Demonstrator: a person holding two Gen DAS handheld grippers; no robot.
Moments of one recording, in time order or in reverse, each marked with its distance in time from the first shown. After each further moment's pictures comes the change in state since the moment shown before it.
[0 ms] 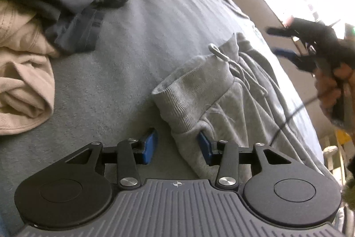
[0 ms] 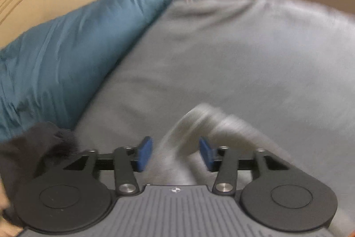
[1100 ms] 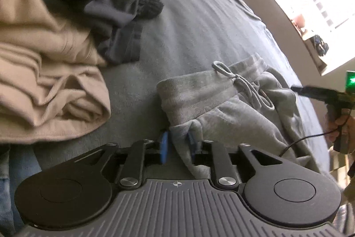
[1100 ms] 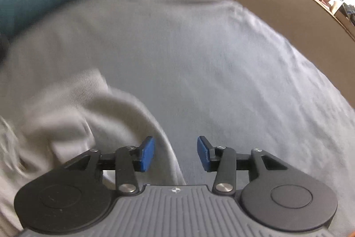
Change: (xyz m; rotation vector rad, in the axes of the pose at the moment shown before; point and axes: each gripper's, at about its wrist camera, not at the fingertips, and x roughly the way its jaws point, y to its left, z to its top) left arm -0.028 0.040 0.020 -0.040 0.057 0.026; right arm 0.000 -0.059 -0.014 -0.284 0.086 -0.184
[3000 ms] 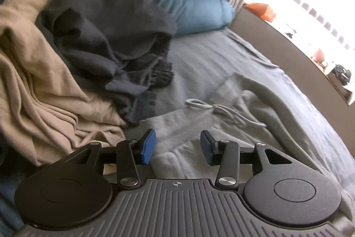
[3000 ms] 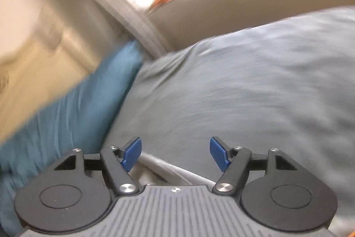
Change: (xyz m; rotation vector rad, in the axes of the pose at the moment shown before) left arm -0.061 -0.058 -0.016 0.108 -0.355 0.210; right arm -0.181 -0.089 -0.110 0.786 -0.336 0.253
